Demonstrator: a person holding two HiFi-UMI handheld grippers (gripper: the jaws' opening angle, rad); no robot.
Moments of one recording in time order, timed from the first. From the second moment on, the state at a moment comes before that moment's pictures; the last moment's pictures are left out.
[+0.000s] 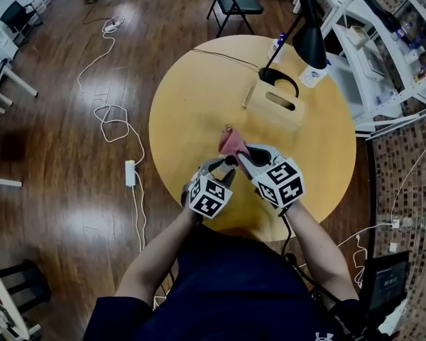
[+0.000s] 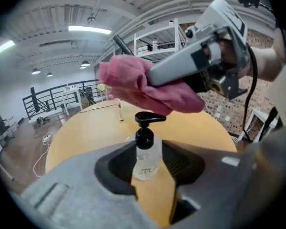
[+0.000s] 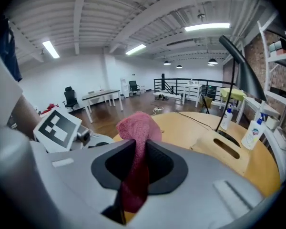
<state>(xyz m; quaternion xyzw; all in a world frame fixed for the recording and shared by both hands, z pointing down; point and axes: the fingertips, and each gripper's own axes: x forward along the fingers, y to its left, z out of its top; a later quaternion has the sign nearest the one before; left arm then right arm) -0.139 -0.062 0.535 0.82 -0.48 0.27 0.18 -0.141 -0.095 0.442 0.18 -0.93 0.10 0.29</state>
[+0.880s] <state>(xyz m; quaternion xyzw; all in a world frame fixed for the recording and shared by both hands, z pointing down) -0.139 -0.069 0.537 0.81 -0.48 0.27 0.18 -0.138 -0.104 0.480 0.19 -0.92 0.11 0.32</state>
